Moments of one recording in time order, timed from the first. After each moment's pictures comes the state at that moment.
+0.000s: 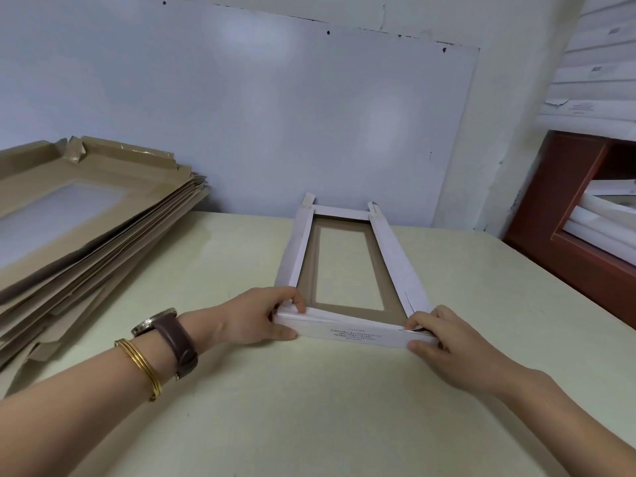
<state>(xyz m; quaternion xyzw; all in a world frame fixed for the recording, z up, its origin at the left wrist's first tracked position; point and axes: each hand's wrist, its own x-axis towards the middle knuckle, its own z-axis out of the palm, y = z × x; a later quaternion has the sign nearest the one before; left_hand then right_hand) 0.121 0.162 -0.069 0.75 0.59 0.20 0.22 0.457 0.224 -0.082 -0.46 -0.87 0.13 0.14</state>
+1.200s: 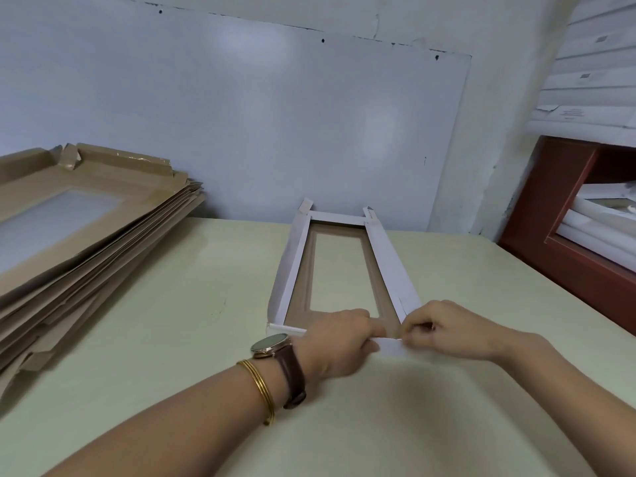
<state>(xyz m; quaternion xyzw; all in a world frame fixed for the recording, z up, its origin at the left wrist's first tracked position) 0.240 0.187 -0.081 0.83 0.53 0.14 0.08 0.439 0.234 -0.033 -0.43 -0.88 0.20 0.04</state>
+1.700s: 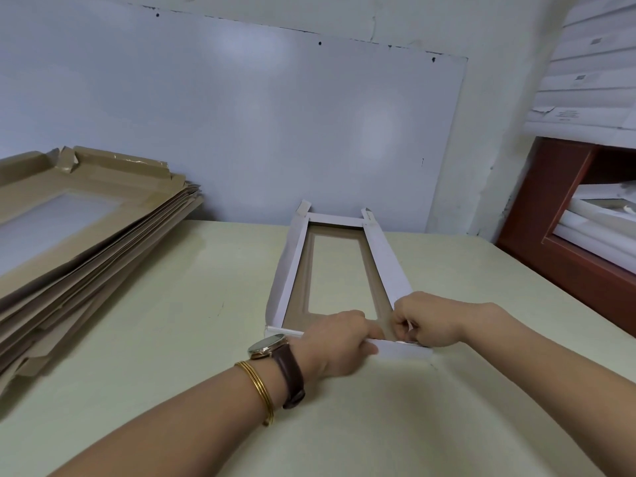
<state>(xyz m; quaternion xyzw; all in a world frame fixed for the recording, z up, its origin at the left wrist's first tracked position) 0.240 0.190 -0.079 0.81 0.56 0.14 0.13 0.415 0.262 -0.025 -0.38 -0.91 0.06 -0.16</state>
